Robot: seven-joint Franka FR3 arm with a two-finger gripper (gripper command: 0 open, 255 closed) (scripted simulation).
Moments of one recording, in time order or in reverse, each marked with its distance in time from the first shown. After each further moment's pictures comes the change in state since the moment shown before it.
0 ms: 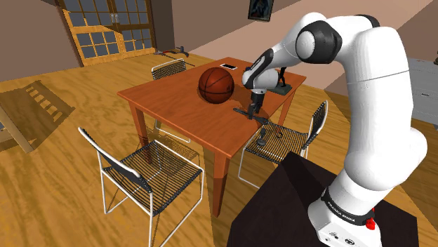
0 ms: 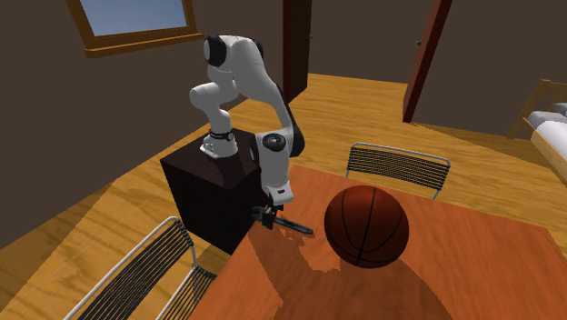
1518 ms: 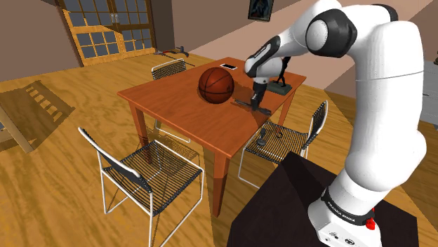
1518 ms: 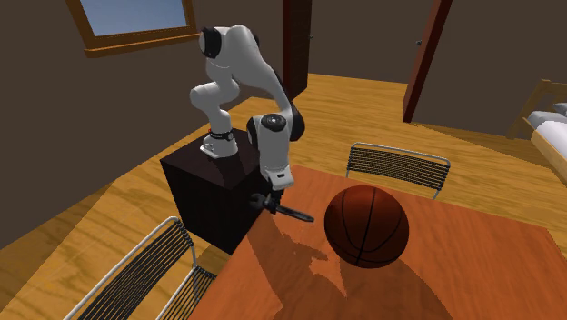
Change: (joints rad) arm 0.021 -0.108 -0.030 0.004 -0.042 -0.107 0.027
